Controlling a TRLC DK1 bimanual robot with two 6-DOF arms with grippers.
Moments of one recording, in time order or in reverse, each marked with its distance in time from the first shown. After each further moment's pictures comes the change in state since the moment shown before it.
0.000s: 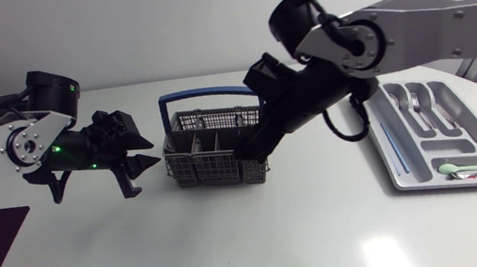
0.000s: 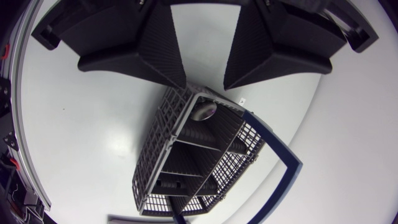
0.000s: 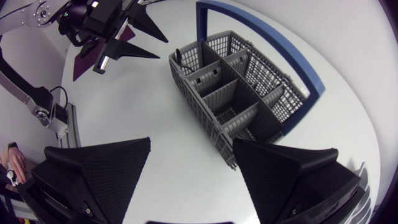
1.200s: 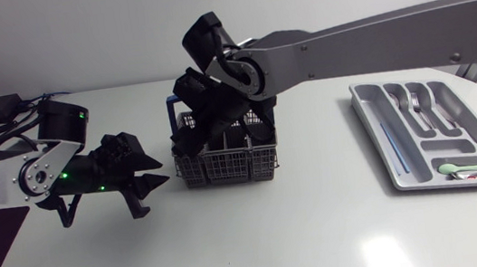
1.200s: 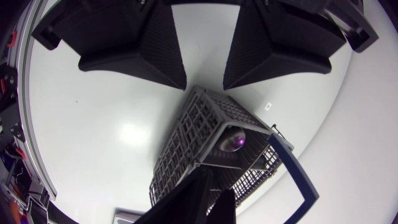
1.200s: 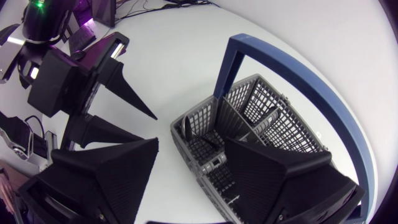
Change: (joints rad) left arm -0.011 -0.017 -0.144 0.109 0.069 -0.103; right arm 0.157 0.349 0.298 0.172 0.134 0.096
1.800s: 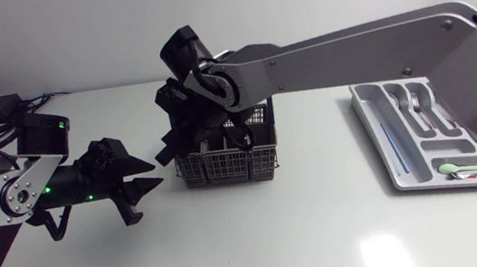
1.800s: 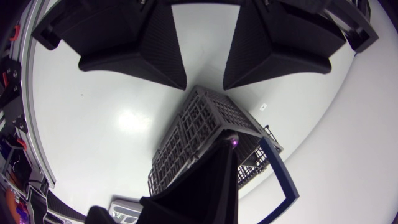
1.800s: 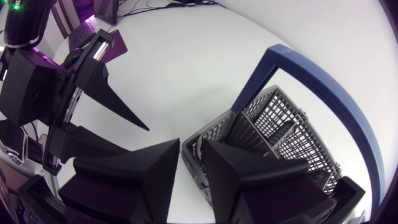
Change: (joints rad) left arm 0.042 -0.092 -0.095 0.066 0.056 -0.053; right arm 0.048 0.088 0.078 0.017 0.036 0.005
